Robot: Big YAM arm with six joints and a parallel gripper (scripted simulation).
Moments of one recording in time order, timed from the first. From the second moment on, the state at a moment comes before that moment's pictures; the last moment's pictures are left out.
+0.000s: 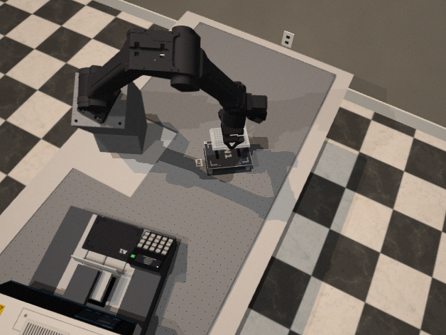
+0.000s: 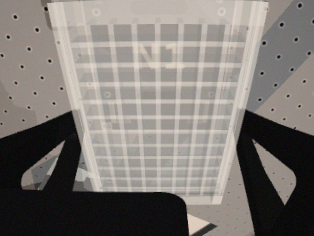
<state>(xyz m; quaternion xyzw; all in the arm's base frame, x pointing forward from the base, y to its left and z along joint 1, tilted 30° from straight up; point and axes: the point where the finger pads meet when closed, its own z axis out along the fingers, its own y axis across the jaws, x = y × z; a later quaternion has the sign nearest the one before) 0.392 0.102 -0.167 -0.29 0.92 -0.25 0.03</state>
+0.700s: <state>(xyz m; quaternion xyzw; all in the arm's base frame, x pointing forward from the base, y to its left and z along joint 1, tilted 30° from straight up) 0.392 0.087 -0.189 -0.29 0.92 -0.26 0.02</state>
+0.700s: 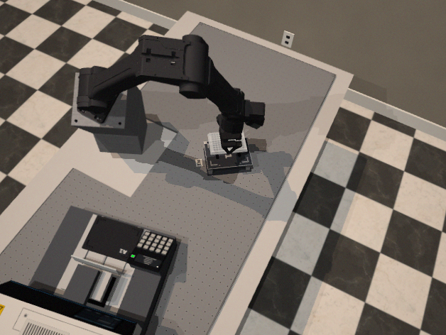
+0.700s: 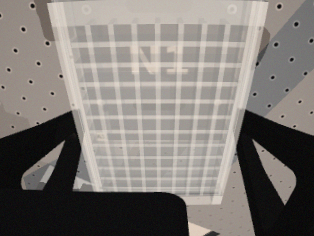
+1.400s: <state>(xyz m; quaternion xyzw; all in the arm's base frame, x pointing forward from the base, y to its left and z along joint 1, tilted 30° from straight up) 0.405 0.078 -0.213 -0.29 0.92 -0.25 0.03</state>
